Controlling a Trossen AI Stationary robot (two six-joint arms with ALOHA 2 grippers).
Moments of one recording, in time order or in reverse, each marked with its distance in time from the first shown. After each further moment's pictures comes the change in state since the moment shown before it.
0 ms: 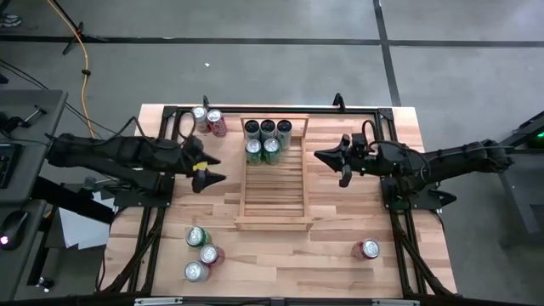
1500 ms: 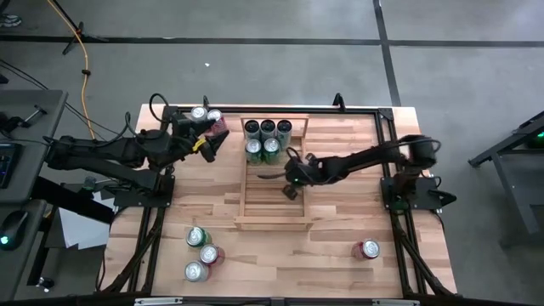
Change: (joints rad) left arm 0.055 0.001 -0.047 0.422 -0.536 0.174; right arm -0.088 0.912 0.420 -0.622 0.040 0.043
